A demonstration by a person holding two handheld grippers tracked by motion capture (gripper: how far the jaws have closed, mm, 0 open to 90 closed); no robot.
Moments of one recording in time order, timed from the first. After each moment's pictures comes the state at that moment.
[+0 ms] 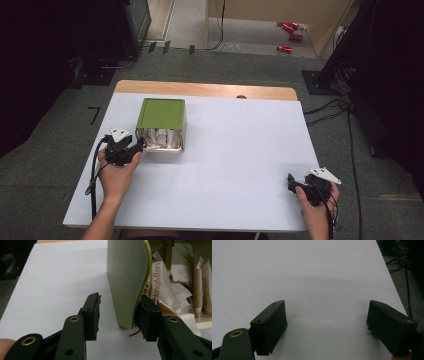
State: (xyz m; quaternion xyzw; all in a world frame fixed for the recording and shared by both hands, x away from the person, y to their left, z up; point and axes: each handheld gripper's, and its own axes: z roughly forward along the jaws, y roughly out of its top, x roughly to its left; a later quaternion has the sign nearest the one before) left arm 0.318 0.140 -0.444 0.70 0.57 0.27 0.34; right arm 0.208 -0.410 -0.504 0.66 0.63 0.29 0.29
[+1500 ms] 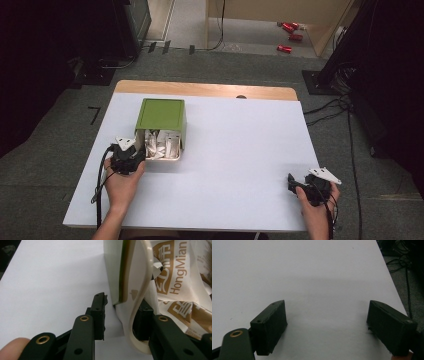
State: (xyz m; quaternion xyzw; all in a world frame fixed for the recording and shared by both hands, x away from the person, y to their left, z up) left arm 0.300 0.130 -0.462 0.70 0.58 0.27 0.32; right arm 0.208 -0.410 -0.504 0.66 0.63 0.29 0.29
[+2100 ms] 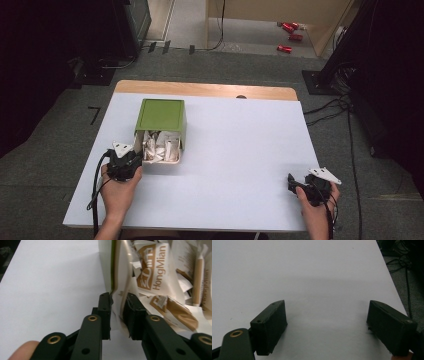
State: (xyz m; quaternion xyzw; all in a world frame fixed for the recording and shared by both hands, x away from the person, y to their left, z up) left arm 0.279 0.133 -0.454 0.71 0.56 0.26 0.33; right arm 0.208 -0.409 -0.504 0.66 0.63 0.29 0.29
